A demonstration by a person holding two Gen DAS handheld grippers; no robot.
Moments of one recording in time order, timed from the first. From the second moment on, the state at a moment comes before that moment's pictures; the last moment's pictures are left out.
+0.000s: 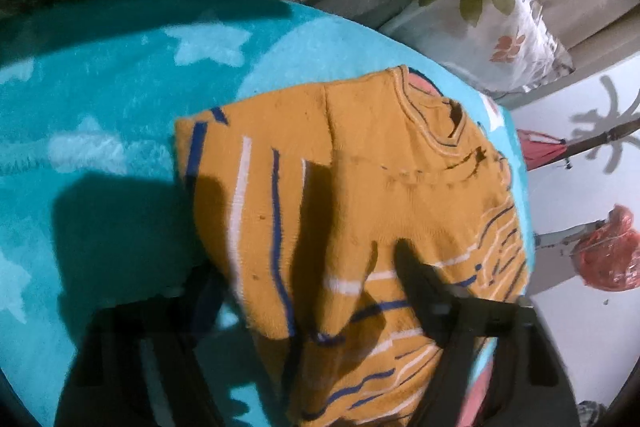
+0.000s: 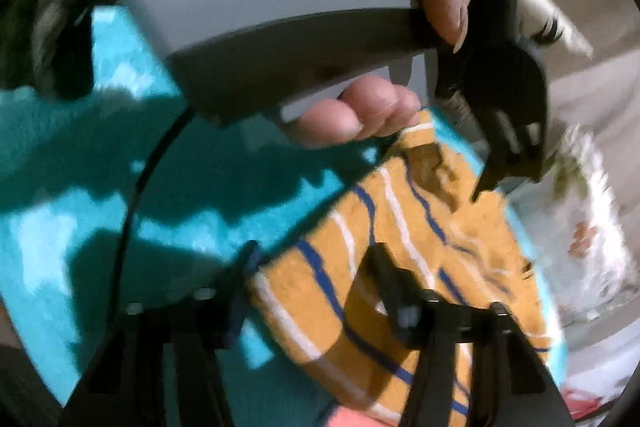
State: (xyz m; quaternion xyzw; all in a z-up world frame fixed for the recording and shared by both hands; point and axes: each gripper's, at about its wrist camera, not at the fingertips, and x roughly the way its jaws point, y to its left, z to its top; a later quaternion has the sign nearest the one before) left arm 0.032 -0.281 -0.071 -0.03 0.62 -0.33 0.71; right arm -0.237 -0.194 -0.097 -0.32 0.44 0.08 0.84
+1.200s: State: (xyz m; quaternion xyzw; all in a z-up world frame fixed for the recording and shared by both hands) left arm -0.104 -0.580 0.030 0.03 0.56 -0.36 0.75; right arm -0.347 -0.654 0.015 0.12 0.47 -0.09 0.87
